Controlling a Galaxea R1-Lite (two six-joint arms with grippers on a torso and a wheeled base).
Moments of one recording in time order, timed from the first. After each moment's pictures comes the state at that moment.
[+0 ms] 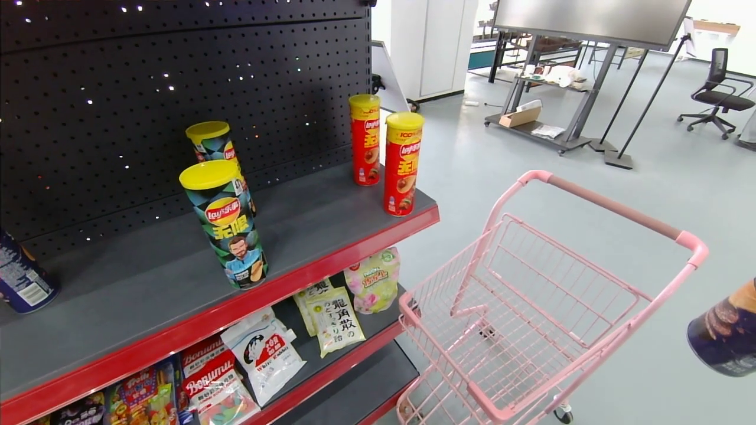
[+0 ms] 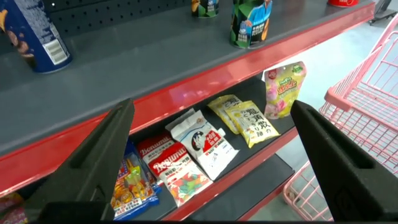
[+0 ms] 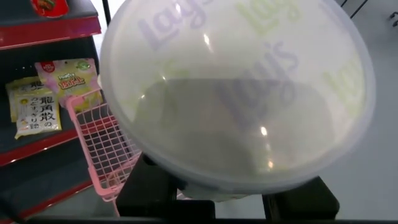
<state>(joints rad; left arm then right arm) 0.00 0.00 0.00 0.00 -0.01 0.04 0.08 0.69 -0.54 -0.01 -0.13 -0.21</state>
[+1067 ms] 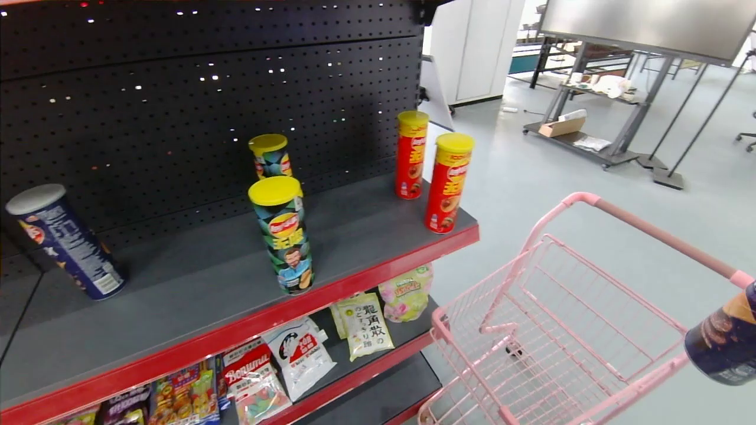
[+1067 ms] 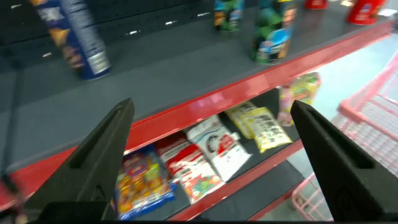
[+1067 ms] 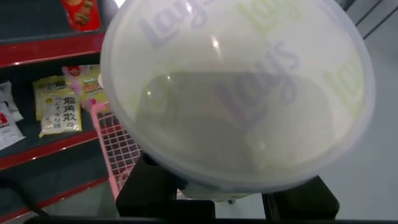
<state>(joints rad) 0.00 0.00 0.00 0.00 -0.01 0.04 0.06 0.69 -0.52 -0.01 -0.13 -0.21</state>
